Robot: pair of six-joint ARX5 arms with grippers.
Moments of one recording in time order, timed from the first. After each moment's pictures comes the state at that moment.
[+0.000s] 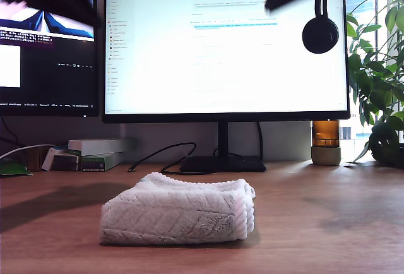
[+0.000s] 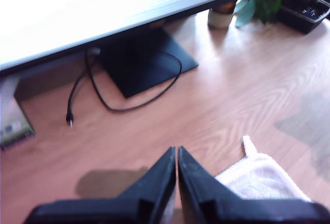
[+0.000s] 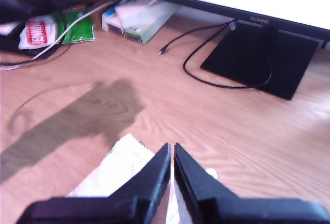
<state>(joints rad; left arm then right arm) -0.32 1.16 0.97 -0.36 0.36 0.06 0.73 1.02 0.81 -0.24 0.12 0.15</state>
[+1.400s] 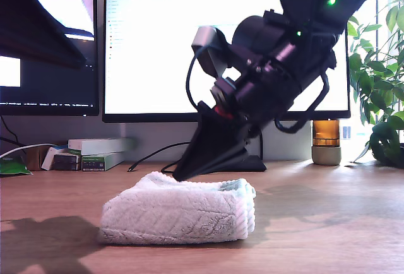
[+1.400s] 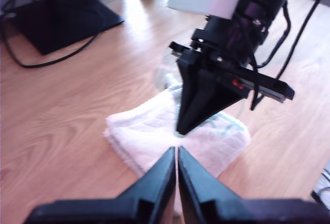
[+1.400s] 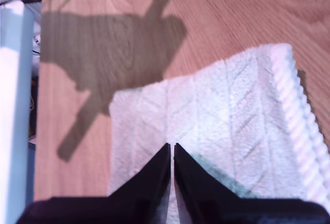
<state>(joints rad) -0.63 0.71 0.49 -0.25 0.21 -0.02 0.59 1.81 1.06 -0.31 -0.69 -0.46</state>
